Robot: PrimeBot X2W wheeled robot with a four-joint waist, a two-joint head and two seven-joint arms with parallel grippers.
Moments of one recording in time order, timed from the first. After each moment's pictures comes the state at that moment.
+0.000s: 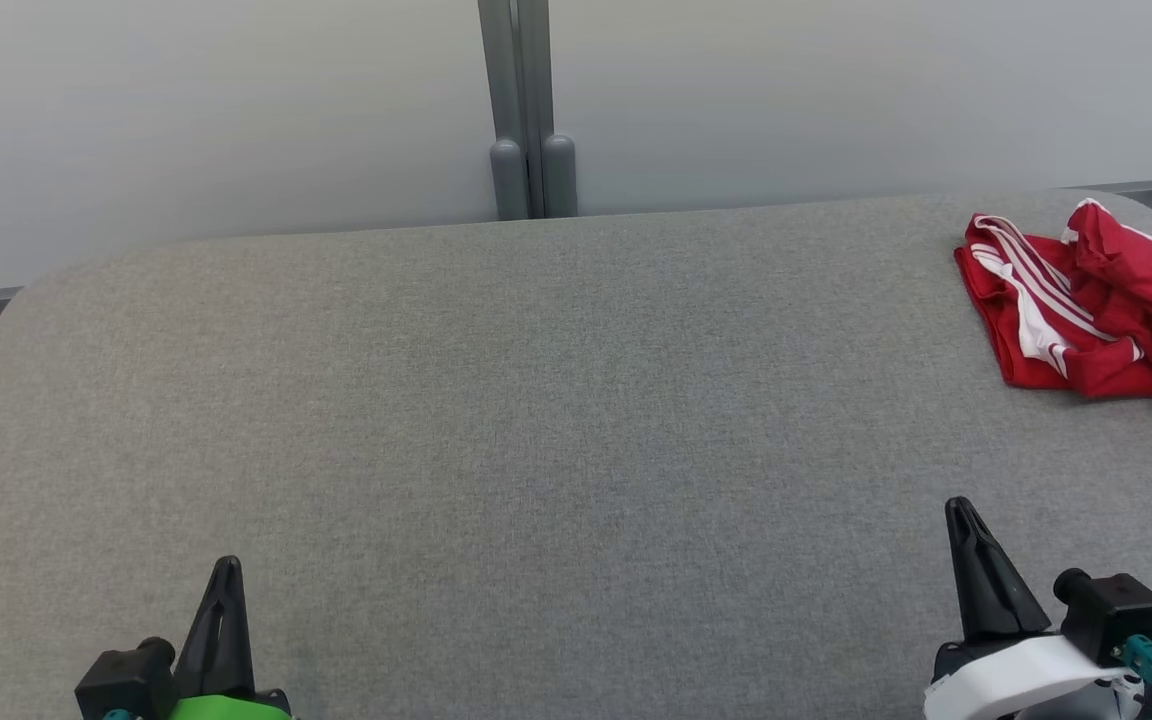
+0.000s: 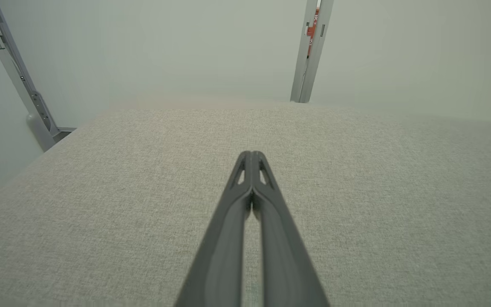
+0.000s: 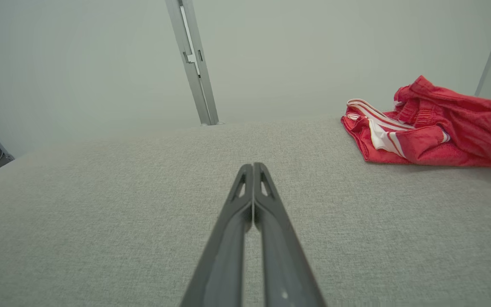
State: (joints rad) left arm 0.06 0.04 0.08 0.27 -0.15 -0.13 -0.26; right arm 0.08 -0.10 0.02 0.14 0.21 0.13 -0.26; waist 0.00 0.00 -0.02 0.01
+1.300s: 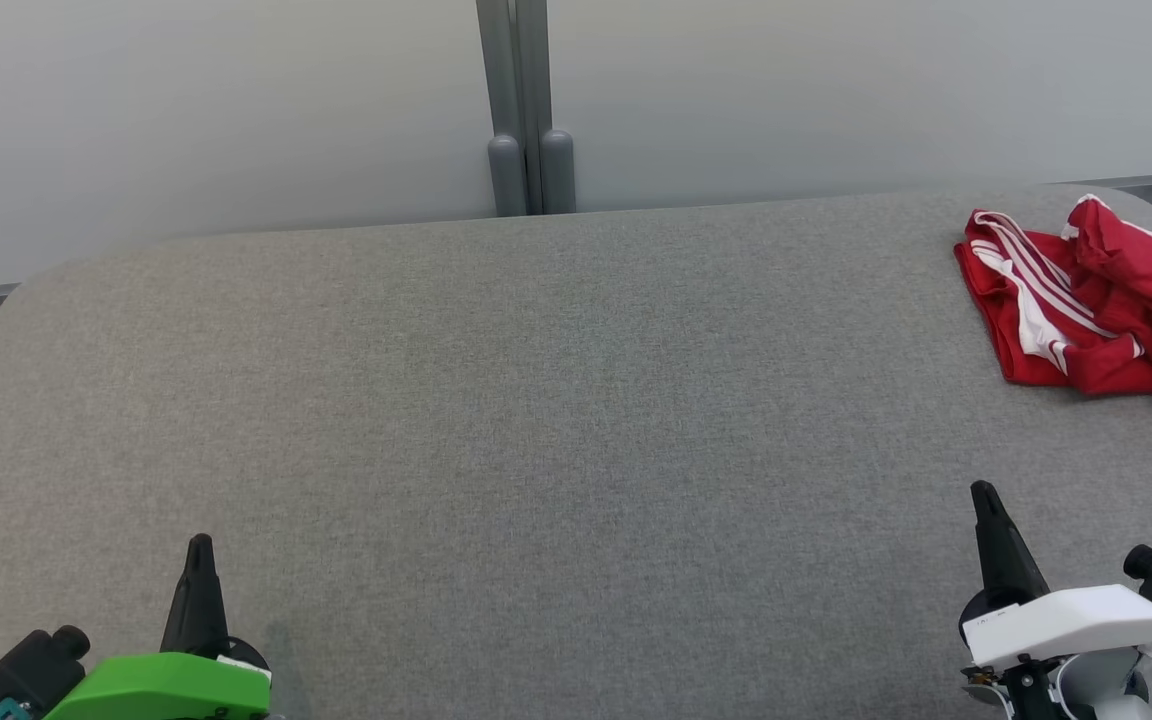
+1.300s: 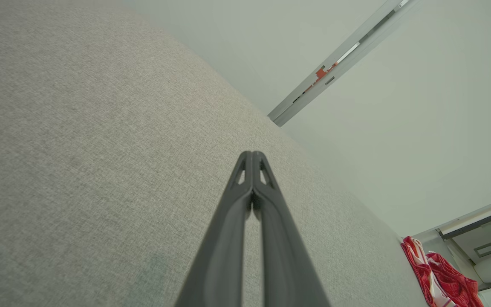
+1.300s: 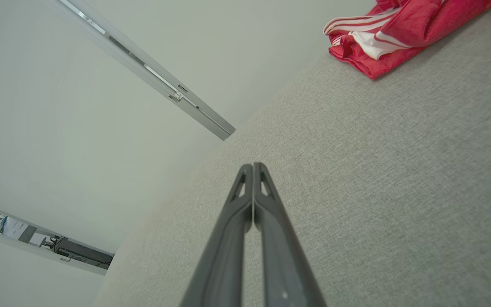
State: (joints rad) left arm 0.00 0.04 0.10 0.26 -0.81 -0.13 -0.09; right arm 0.01 -0.09 -0.02 0.19 0.85 0.13 -0.11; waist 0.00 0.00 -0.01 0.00
